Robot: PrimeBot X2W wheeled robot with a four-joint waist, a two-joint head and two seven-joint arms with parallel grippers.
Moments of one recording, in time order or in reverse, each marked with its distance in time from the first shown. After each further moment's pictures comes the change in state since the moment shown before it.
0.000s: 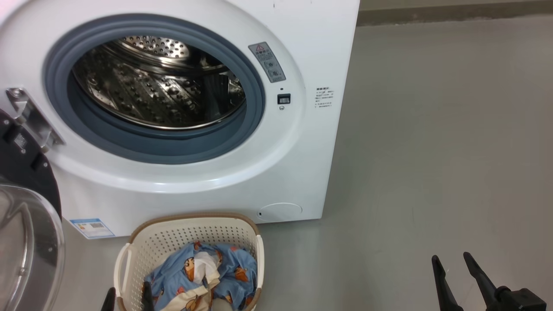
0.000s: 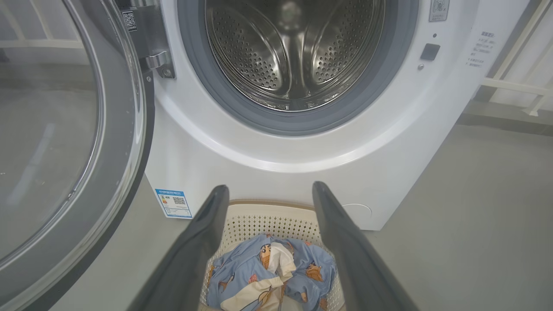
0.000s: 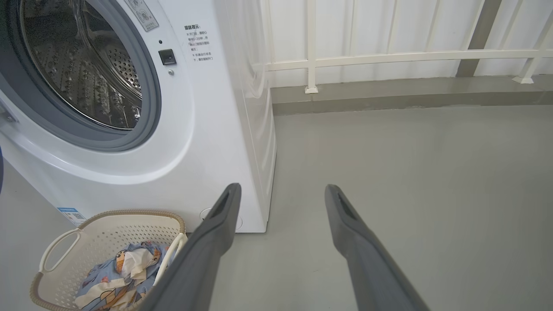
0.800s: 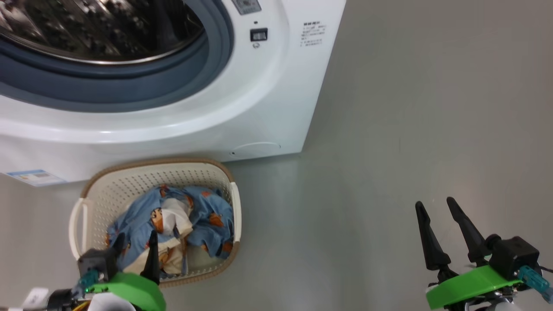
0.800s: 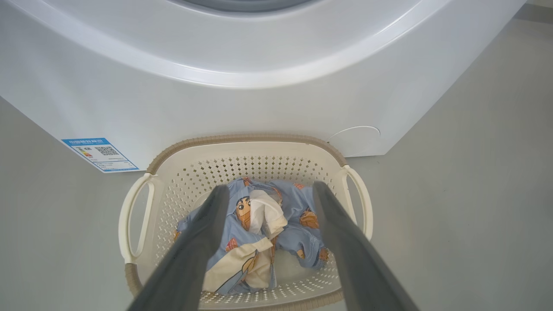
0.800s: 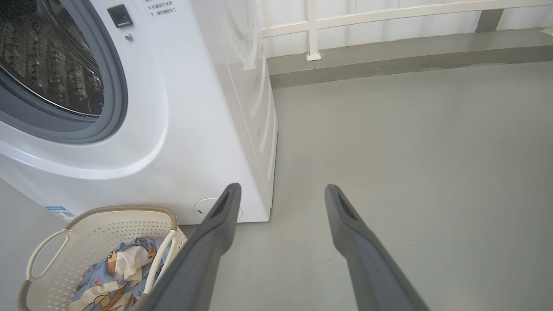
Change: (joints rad) left arm -0.388 0.036 -0.042 0.422 0.029 -0.082 0.038; right arm -0.187 -0.024 0.077 0.020 0.095 0.000 0.000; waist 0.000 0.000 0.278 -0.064
